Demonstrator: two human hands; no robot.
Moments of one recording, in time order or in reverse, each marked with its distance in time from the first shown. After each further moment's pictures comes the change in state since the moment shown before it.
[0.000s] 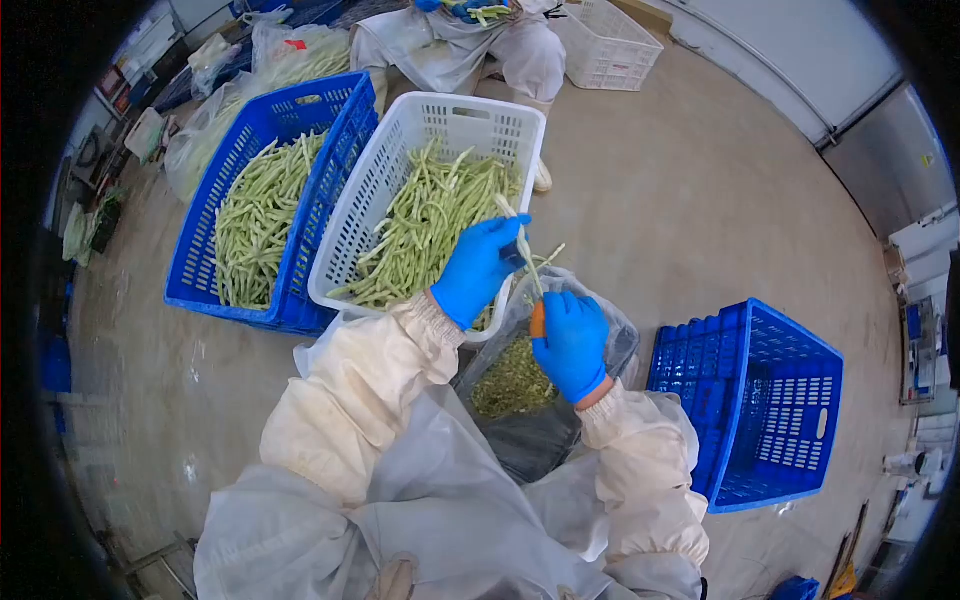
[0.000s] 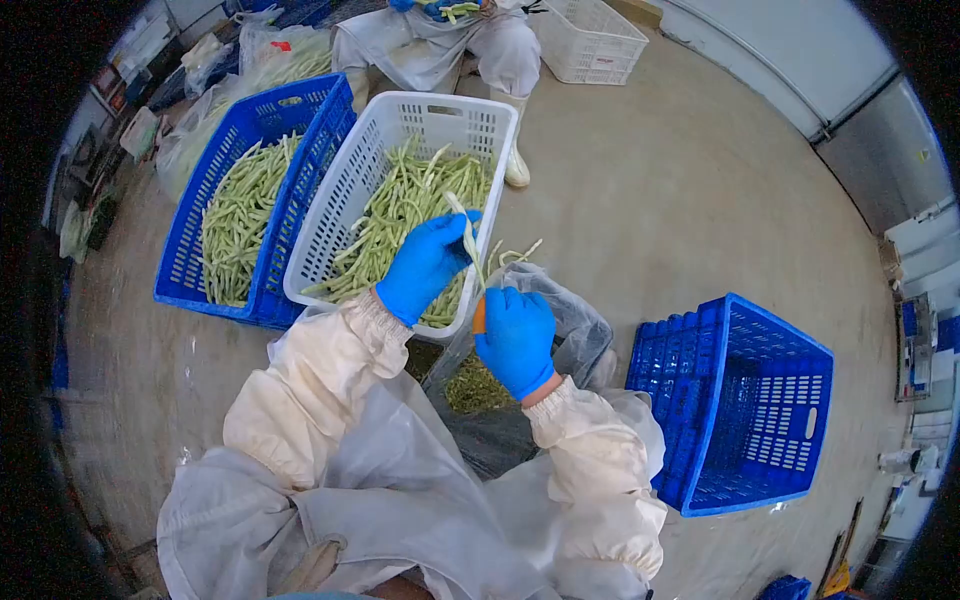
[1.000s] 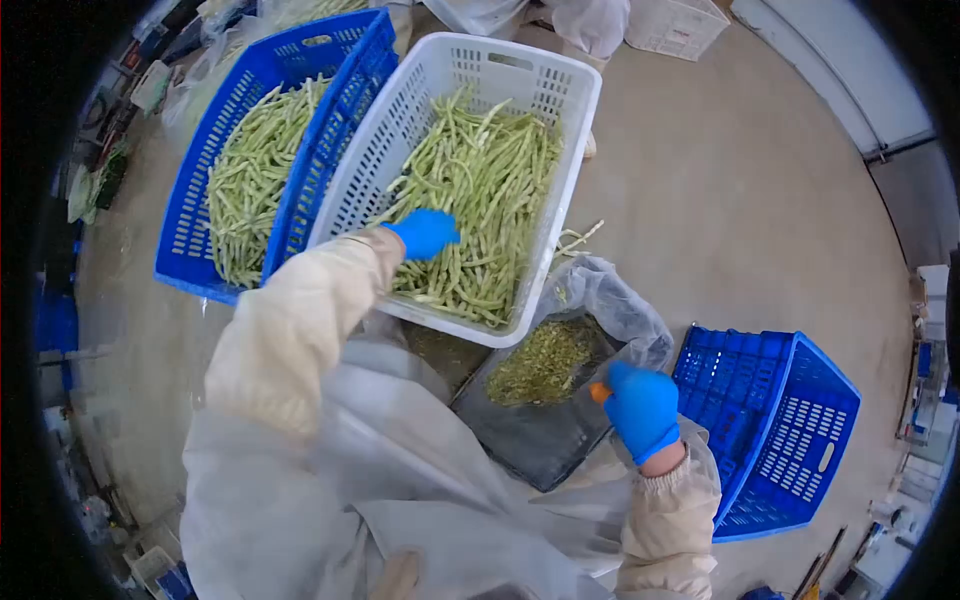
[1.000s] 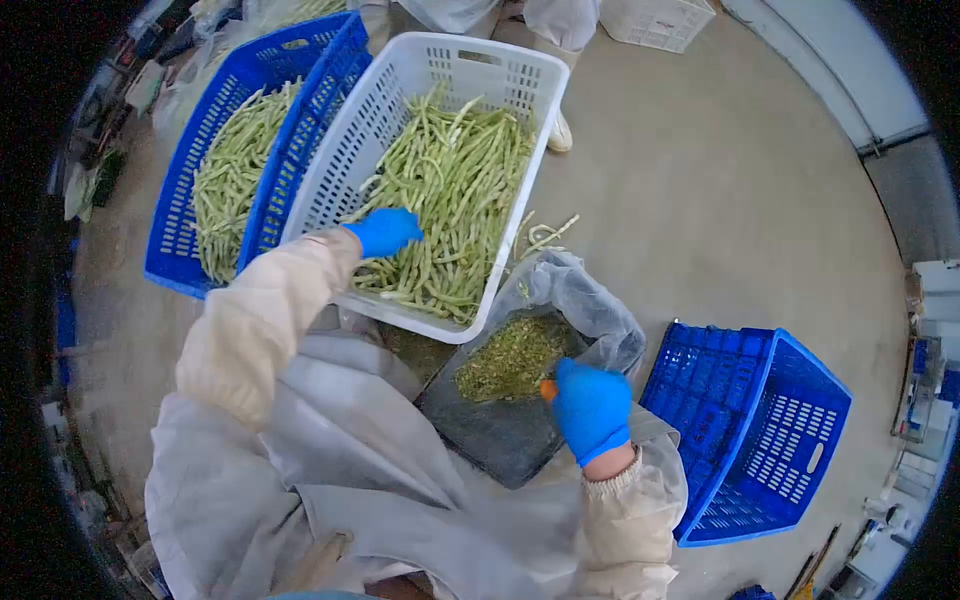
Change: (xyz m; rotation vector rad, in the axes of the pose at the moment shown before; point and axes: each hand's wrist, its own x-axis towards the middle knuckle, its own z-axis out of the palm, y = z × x) left_hand 0.078 0.000 -0.259 2.221 -0.659 0.172; right_hand -0.032 0.047 -0.004 -0.145 -0.595 0.128
